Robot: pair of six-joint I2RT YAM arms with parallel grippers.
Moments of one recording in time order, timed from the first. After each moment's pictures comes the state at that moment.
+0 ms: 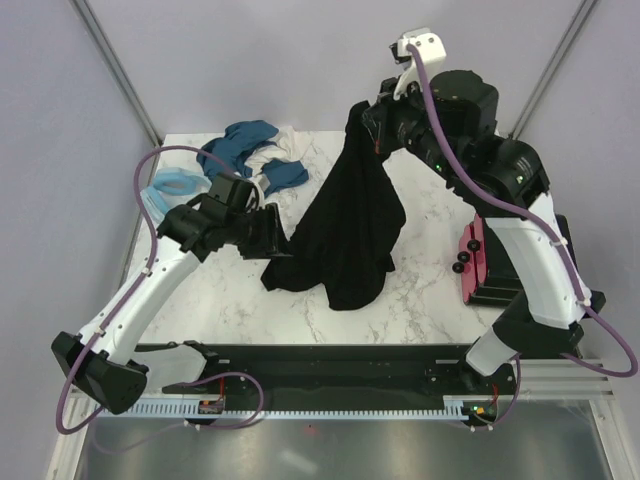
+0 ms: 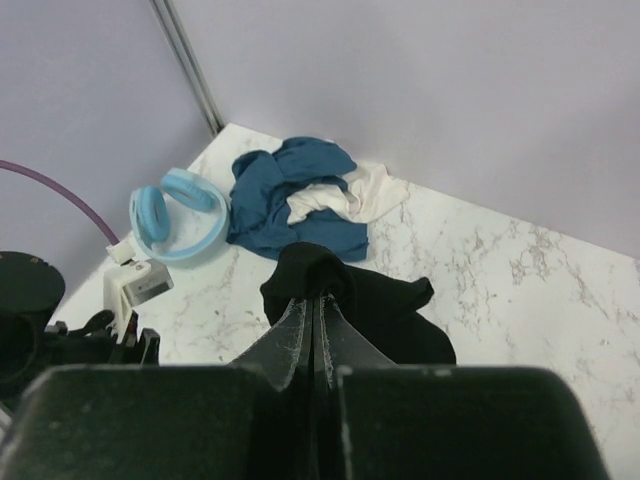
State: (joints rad) left arm -0.47 1.20 1.29 -1.00 0.22 -0.58; right arm 0.78 1.59 2.39 -0.91 0.25 0.17
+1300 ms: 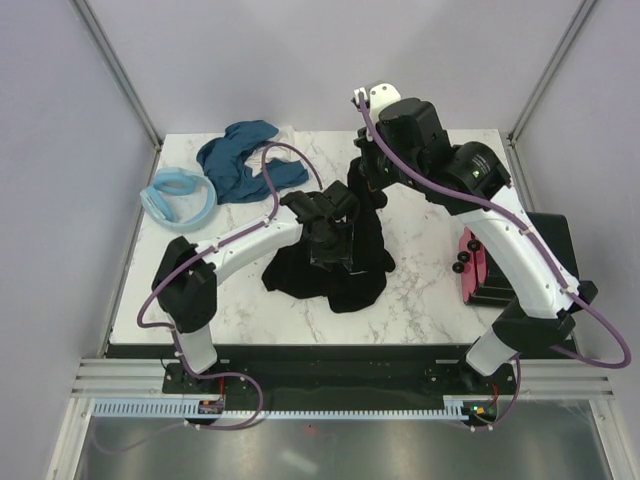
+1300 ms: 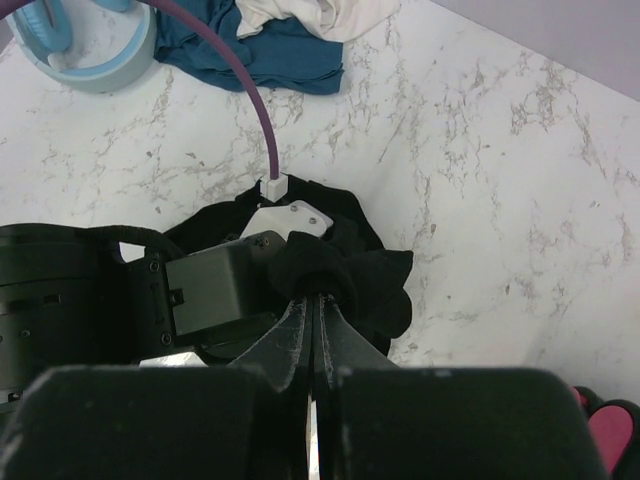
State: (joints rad) left arm -0.83 1.79 1.52 -0.91 0.06 -0.73; right arm 0.78 1.61 2.19 -1.12 0.23 0.16
